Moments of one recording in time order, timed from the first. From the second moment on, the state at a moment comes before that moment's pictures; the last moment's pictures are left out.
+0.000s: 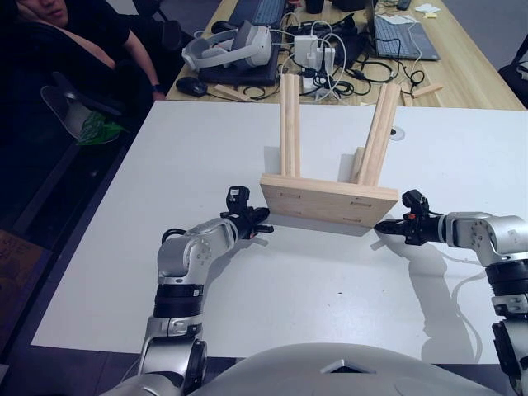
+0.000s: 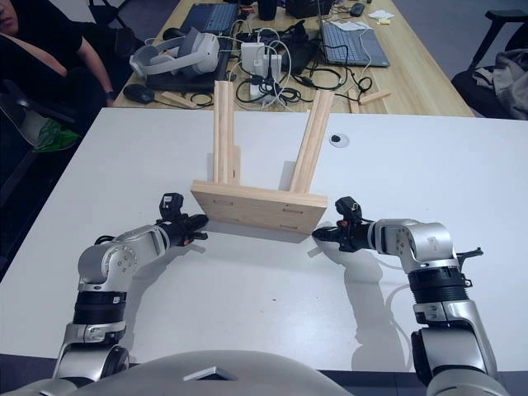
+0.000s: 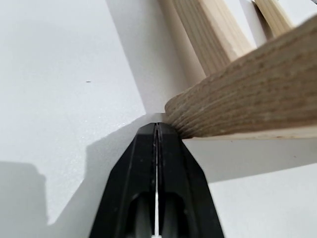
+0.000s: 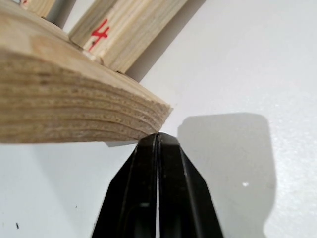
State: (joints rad) left arm -0.18 0.22 0.05 -0.06 -0.49 0.99 -0.24; right arm -0.31 -0.63 0.10 0.17 0.45 1.05 0.83
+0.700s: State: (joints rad) left arm -0.19 0.22 0.05 -0.04 -0.47 0.99 -0.25; right arm -0.32 -0.59 0.02 0.22 0.46 1.04 0.79
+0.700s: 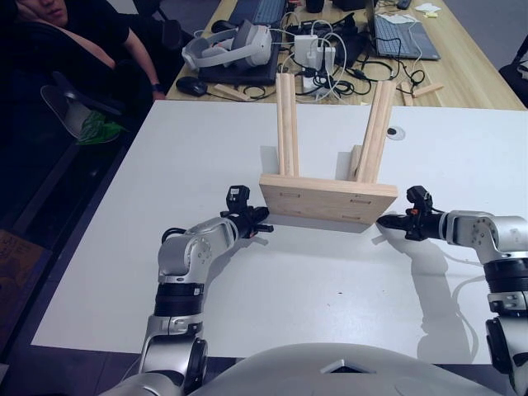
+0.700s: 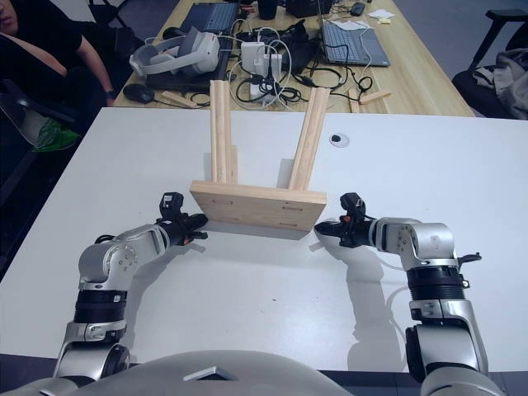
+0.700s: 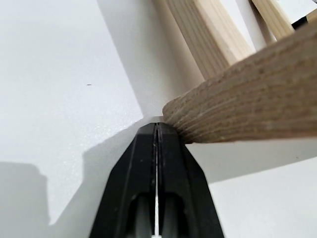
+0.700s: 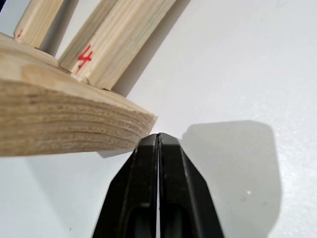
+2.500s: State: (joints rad) left arm -0.16 0.20 0.11 -0.14 -0.52 1.04 -0.36; right arm -0.29 -0.59 -0.09 0.15 0.50 1.05 0.84
